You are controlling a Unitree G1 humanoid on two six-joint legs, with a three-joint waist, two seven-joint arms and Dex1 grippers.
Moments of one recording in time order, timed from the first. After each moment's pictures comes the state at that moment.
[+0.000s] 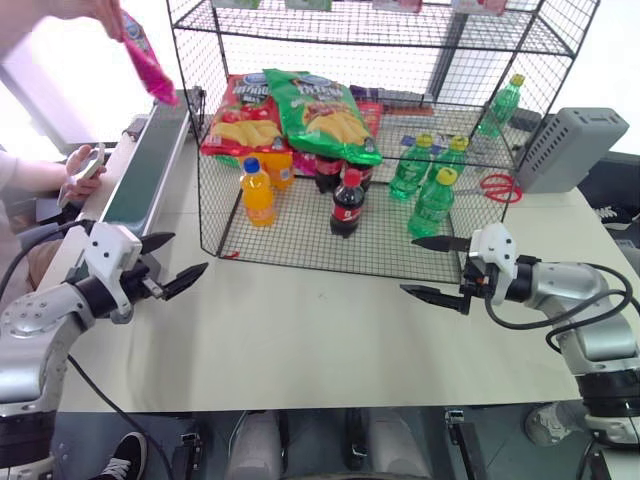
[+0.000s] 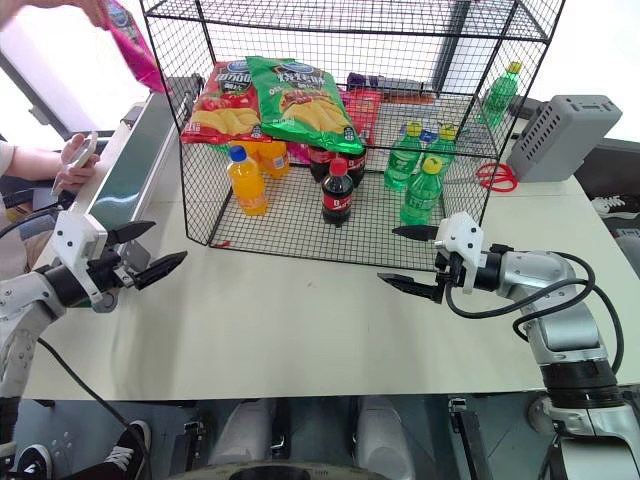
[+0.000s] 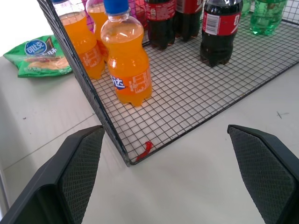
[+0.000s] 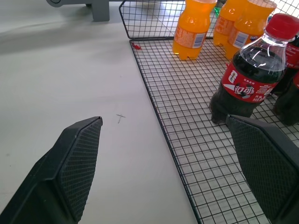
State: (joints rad) left arm -0.04 0.75 0.33 -0.14 -0.44 0.30 -0.86; right arm -0.25 -0.74 -0.06 -0.03 0.40 0.13 1.15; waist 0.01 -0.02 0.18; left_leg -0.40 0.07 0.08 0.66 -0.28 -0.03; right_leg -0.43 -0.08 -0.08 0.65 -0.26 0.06
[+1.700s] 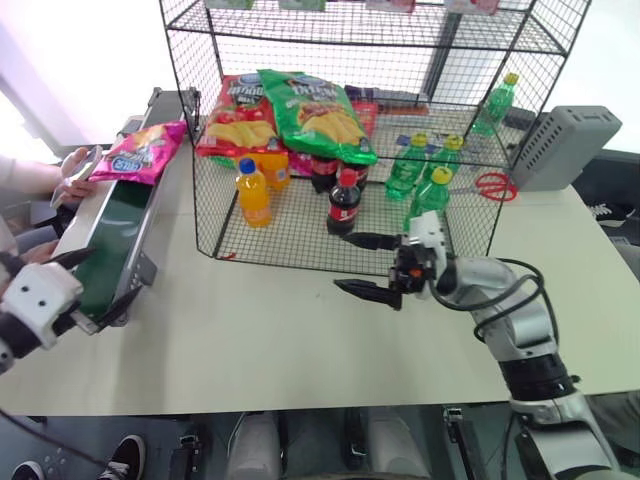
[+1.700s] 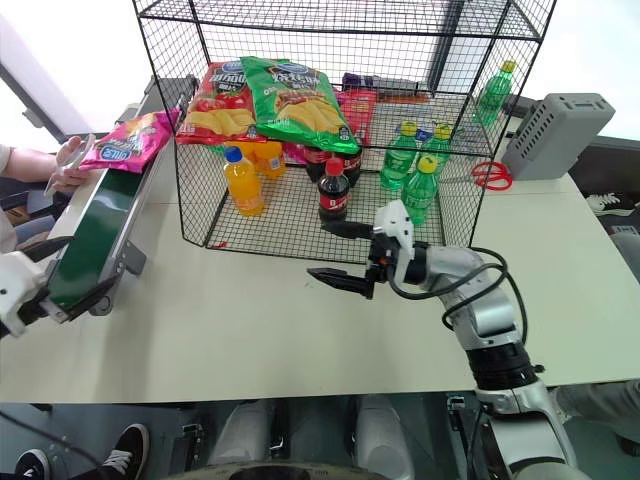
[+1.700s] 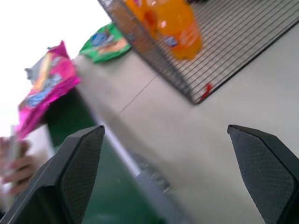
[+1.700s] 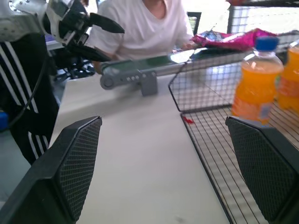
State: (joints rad) left arm 0.30 0.82 0.63 -0.10 -0.18 -0.17 -0.82; right arm -0.42 -0.44 0.11 -0.07 0.50 0.31 1.11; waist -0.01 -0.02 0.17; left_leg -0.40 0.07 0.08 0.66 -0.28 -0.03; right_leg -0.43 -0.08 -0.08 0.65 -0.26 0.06
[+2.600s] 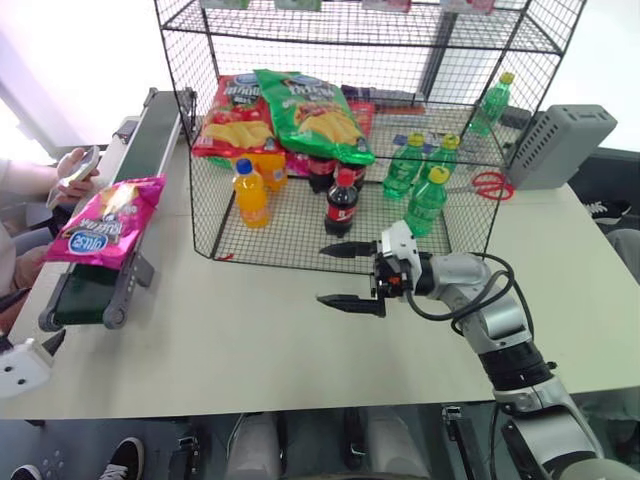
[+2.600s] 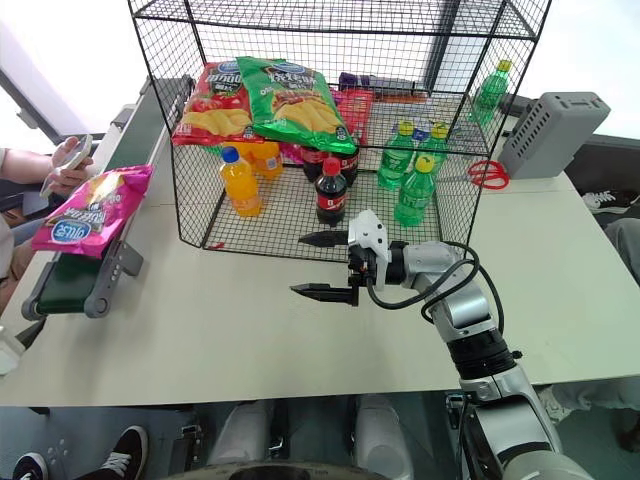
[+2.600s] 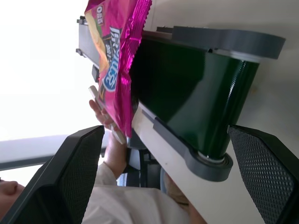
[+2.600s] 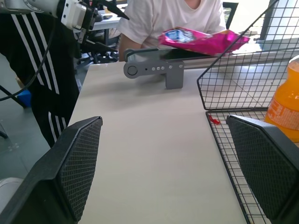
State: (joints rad) left arm 0.49 0.93 0.67 0.30 0.31 -0.77 -0.40; right arm -0.45 -0.42 0.19 0.01 0.41 0.21 1.19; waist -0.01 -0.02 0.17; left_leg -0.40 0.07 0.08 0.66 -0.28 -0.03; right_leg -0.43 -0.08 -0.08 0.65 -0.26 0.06
